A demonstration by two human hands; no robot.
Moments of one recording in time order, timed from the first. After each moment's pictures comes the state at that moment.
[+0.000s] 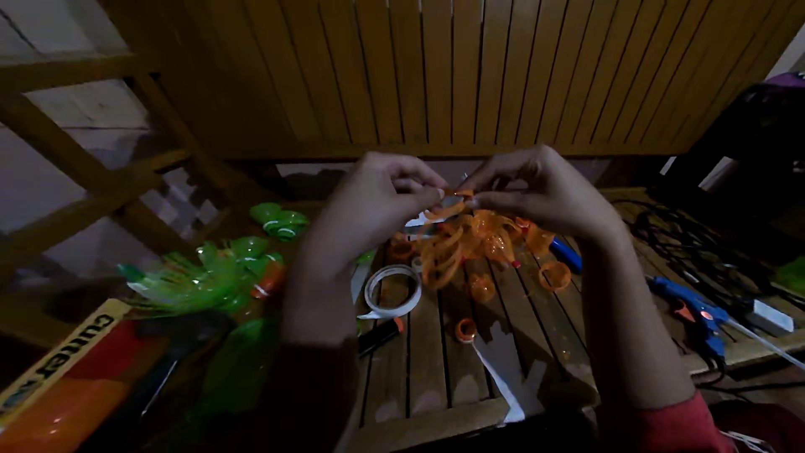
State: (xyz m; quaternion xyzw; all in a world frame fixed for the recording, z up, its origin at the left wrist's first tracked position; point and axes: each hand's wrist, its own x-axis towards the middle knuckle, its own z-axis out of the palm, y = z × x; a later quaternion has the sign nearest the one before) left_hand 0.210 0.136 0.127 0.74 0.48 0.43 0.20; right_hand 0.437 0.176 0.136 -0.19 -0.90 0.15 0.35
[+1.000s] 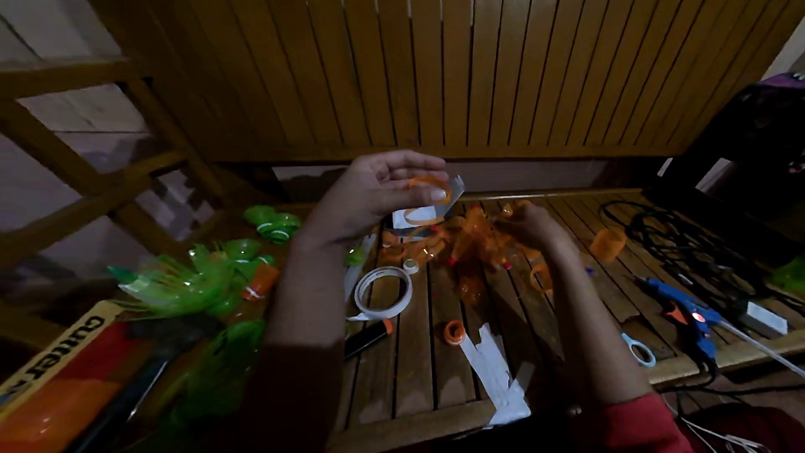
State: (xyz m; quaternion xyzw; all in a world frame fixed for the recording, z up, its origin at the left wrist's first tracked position) left_hand 0.205 0.169 0.110 0.73 0.34 0.48 0.34; right_hand 0.467 0.227 0.063 -0.63 -0.70 0.23 0.23
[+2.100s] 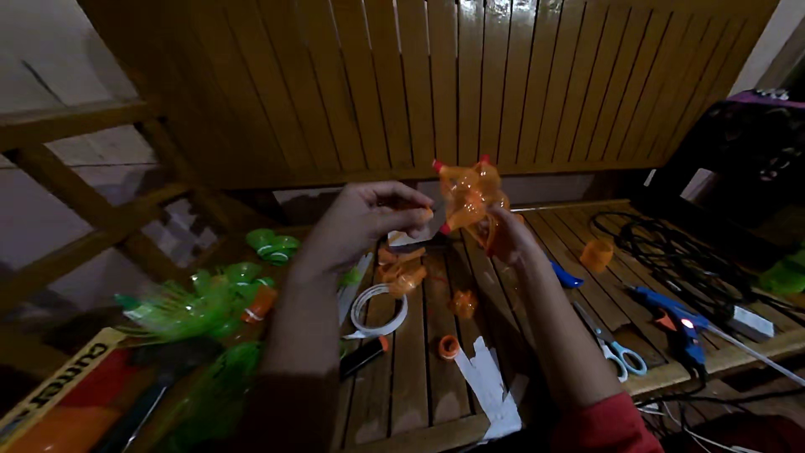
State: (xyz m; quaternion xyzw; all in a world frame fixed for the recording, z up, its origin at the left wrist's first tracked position) left_hand 0.215 0.150 0.116 0.71 0.38 0.51 0.30; right_hand 0.444 0.248 0.043 -0.38 -0.43 0.62 0.54
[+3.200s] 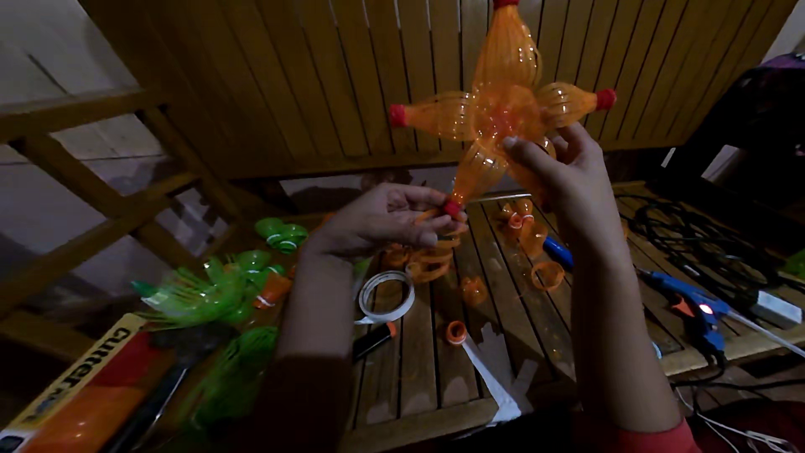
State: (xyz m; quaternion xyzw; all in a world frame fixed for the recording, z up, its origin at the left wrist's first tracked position) left_hand 0.207 0.165 0.103 0.75 0.24 0.38 0.49; right_hand 0.454 0.153 0.128 -0.32 -0.64 0.28 0.64
